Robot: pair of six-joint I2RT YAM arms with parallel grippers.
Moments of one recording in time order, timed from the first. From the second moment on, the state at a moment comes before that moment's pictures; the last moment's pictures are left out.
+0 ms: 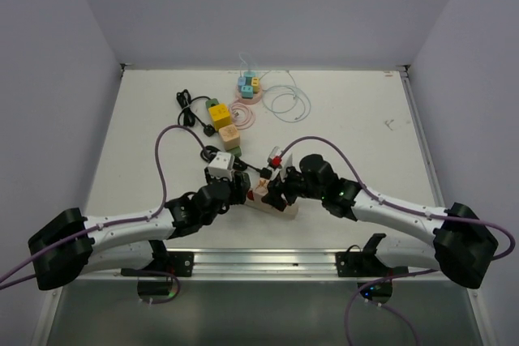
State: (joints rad) left arm -1.02 1.08 0.37 0.21 -0.57 -0.56; right arm 0.83 1.18 0.58 0.11 -0.32 0.07
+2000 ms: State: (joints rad) left arm -1.00 1.28 0.38 0.46 -0.48 -0.49; right arm 0.81 1.04 0.53 0.00 -0.15 0.11
